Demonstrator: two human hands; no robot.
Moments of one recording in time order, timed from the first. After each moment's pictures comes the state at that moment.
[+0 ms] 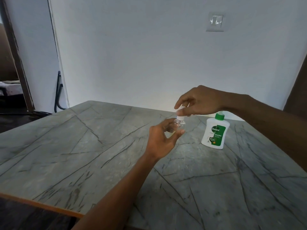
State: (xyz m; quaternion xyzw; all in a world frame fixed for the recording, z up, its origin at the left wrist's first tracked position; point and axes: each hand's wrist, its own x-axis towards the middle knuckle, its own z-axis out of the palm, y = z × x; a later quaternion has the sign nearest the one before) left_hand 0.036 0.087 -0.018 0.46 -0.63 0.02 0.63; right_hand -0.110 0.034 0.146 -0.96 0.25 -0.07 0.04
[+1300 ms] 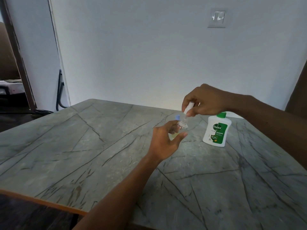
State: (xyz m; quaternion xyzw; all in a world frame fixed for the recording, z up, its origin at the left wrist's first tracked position) left_hand 0.034 0.081 -0.032 0.50 -0.63 0.04 0.59; right_hand -0.115 0.022 0.136 -0.96 0.25 -0.10 0.00
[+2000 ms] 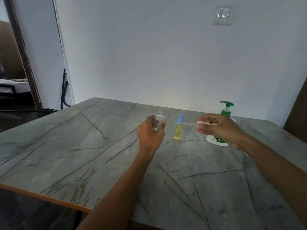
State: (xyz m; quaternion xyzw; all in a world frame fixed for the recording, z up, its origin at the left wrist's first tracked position) left_hand 0.072 0.078 -0.031 0.63 -0.45 0.04 0.63; right_hand -0.155 -0.008 0.024 -0.74 0.33 -0.37 0.44
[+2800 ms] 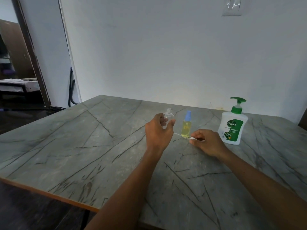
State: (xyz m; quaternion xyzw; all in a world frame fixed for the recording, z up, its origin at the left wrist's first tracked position) left_hand 0.070 0.074 -0.033 0.63 -0.45 0.04 0.63; right_hand -0.103 -0.024 -0.052 -0.83 0.41 -0.31 0.22
